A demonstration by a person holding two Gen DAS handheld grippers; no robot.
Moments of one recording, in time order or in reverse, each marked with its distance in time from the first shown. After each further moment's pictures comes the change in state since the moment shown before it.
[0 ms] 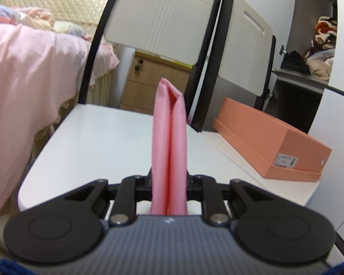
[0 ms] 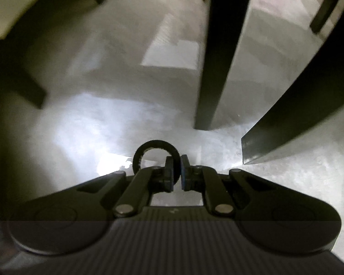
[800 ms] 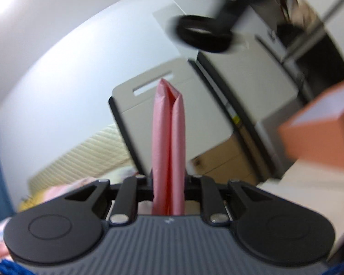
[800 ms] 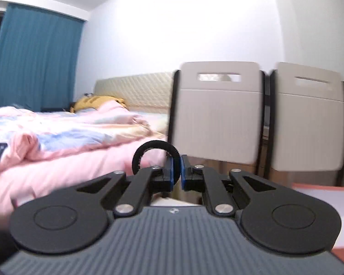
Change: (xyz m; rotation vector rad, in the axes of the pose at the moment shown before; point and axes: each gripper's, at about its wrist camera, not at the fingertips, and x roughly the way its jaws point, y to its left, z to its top) left arm -0.015 -0.098 0.031 0.766 -0.393 0.524; right arm -0.474 0.087 0.129 -0.272 -1.084 0.182
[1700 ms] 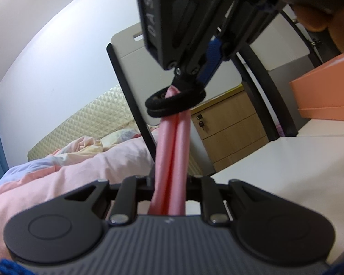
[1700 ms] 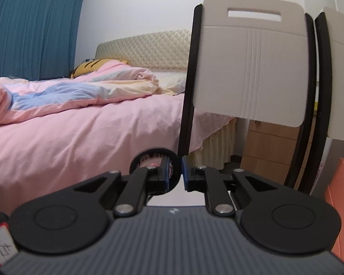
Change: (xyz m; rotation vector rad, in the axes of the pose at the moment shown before) left arm 0.027 -0.015 -0.053 -0.076 0.132 -0.029; right arm 0.143 0.045 -0.069 -0.019 0.165 -0.003
